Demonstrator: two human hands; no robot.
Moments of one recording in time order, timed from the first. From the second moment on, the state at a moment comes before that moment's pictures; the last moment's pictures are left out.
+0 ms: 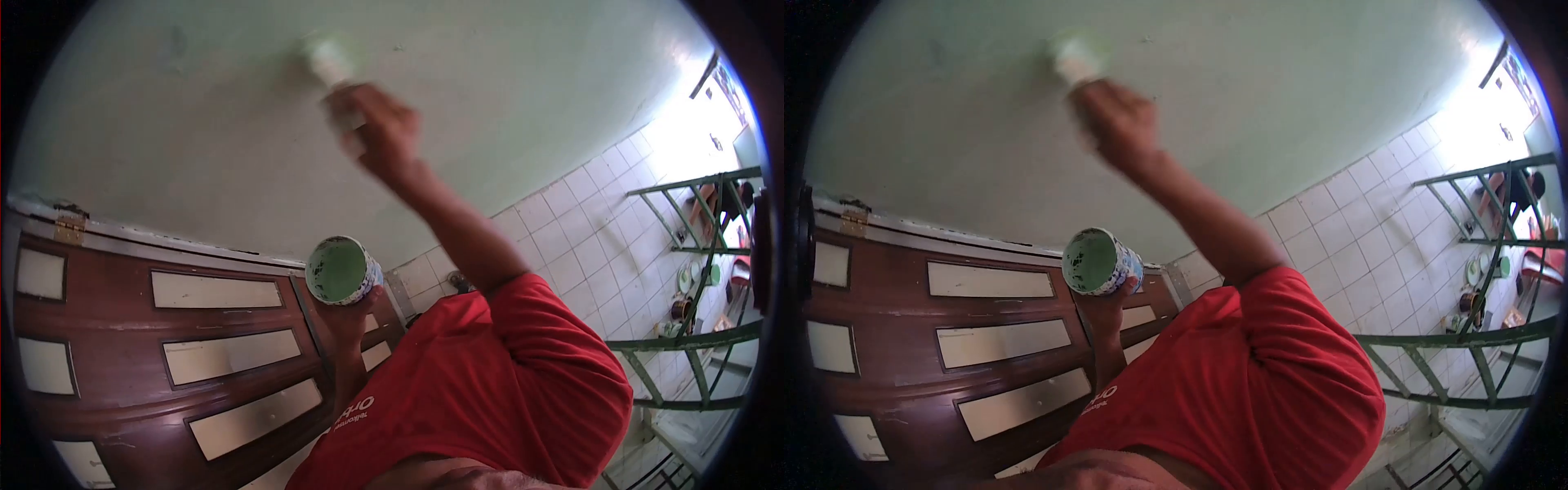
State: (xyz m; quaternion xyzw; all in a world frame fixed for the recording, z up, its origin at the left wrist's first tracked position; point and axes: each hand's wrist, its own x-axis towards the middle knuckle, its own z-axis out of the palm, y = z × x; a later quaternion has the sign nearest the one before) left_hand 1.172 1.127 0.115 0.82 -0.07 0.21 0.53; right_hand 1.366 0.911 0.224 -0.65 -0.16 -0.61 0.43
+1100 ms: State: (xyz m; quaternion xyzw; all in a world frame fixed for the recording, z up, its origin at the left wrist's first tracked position) left_hand 1.184 1.101 0.128 0.80 -0.05 0.20 0.57; right_hand 1.366 0.886 0.203 -0.61 -0.19 -0.44 0.63
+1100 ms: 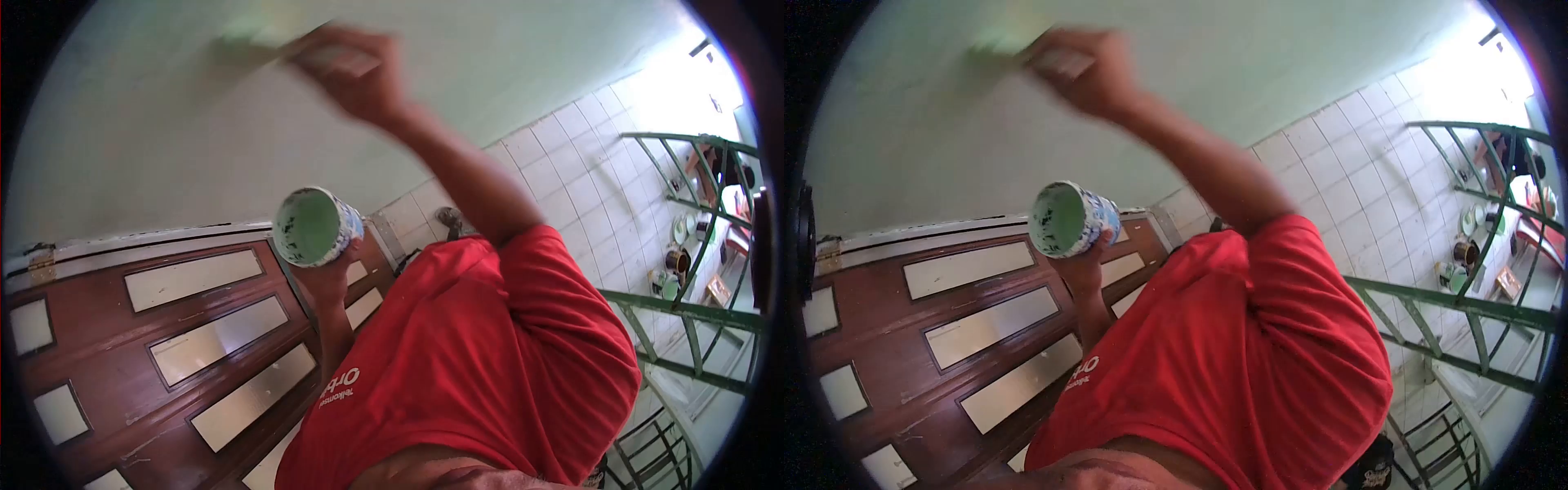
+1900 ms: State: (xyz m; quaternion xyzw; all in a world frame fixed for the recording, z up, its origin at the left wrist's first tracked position) left_hand 1.185 1.112 0.114 0.81 -0.06 0.19 0.55; right_hand 1.349 0.922 0.236 -0.62 -0.26 -0.44 0.59
